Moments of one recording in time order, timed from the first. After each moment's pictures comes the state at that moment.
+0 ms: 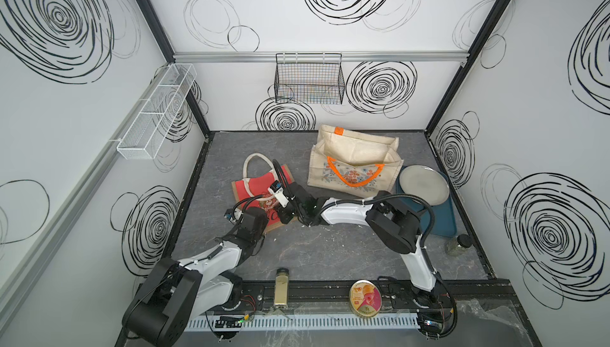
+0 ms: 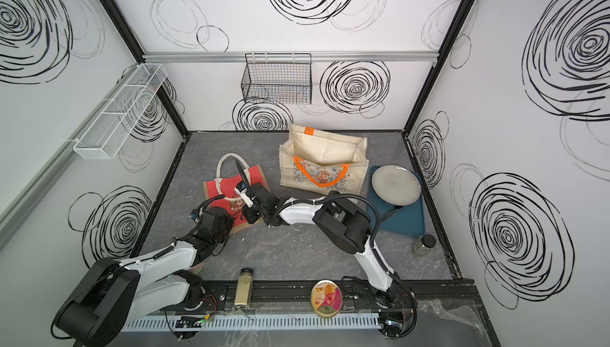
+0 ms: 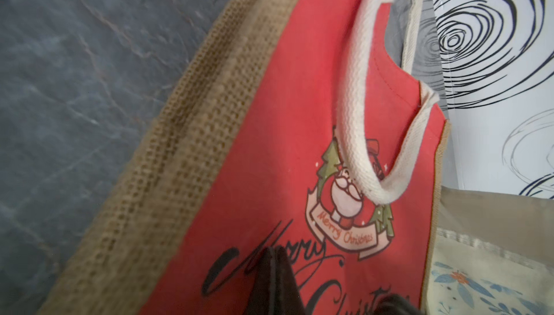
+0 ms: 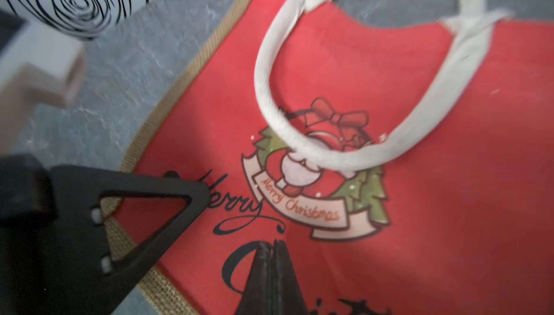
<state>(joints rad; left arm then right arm) -0.34 1.16 0.21 0.16 -0.27 -1.39 1.05 2.17 1.37 0.11 -0.10 0.16</state>
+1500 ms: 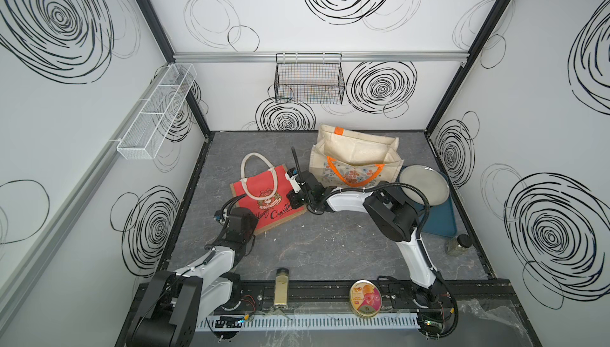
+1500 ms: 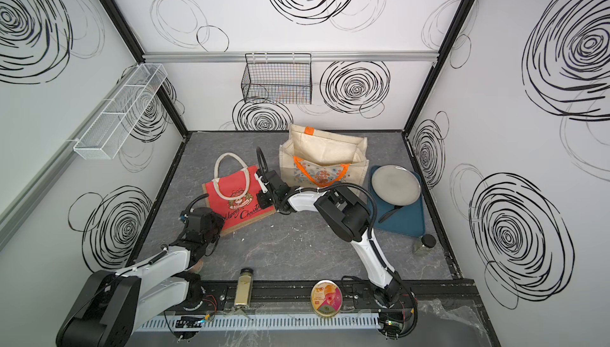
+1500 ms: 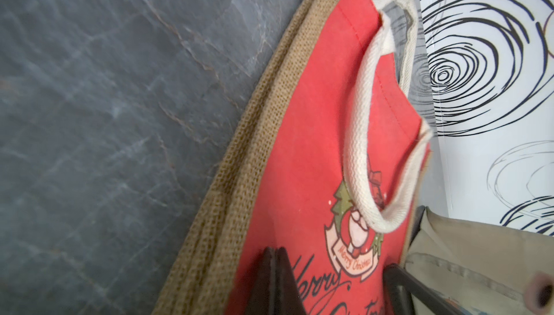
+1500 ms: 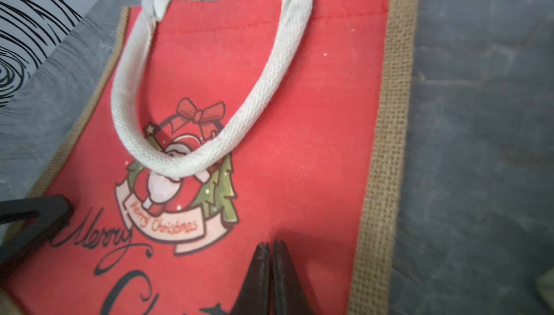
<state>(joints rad) -0.13 1.09 0.15 0.22 -0.15 -1.27 0.89 2.21 1.38 0.14 -0.11 0.30</state>
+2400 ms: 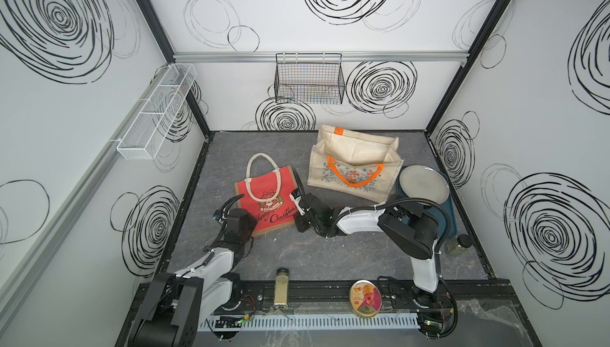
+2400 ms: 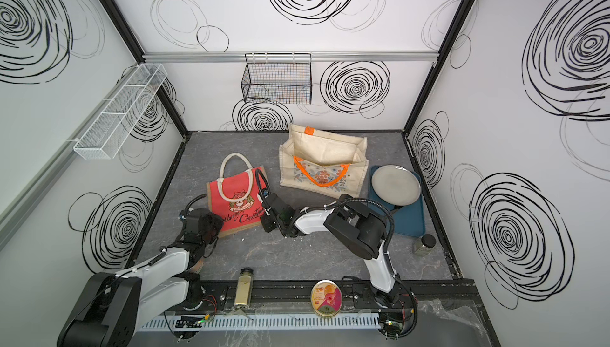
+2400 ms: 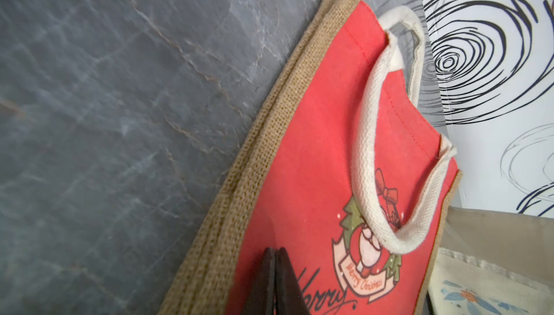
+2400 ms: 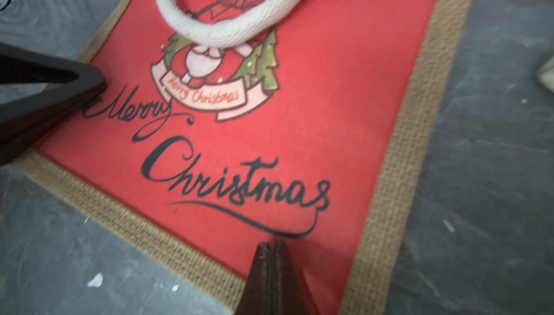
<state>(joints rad) -0.10 1.08 0.14 0.22 -0.12 -1.16 1.05 1.98 1.05 0.17 0.04 0.33</state>
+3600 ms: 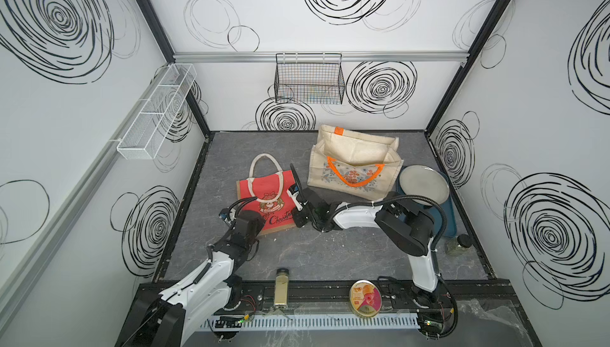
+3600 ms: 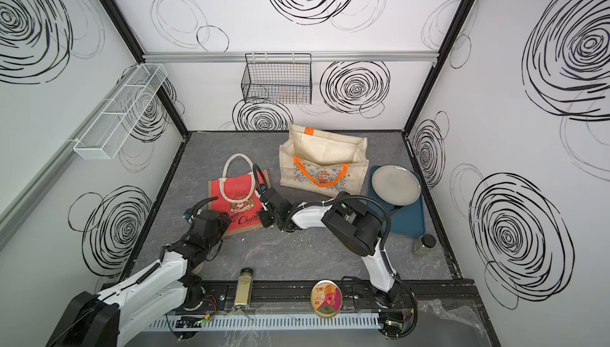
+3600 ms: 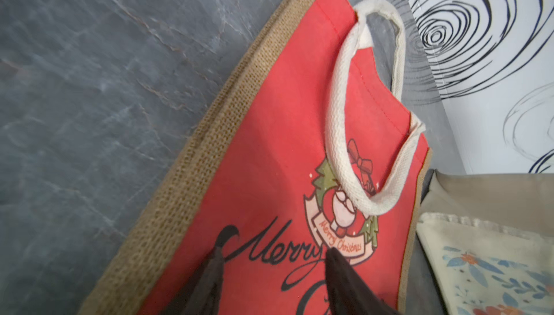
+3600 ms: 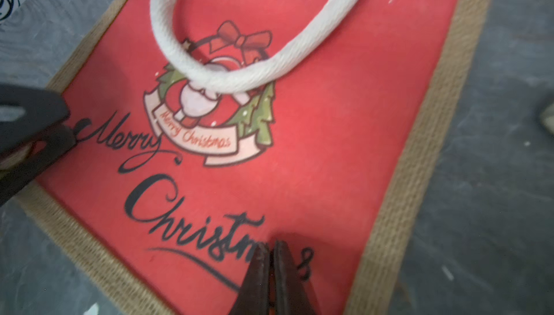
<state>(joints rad) -0.29 0.90 0.19 -0.04 -0.29 -1.23 1.03 2.02 1.14 0.12 0.02 0.31</state>
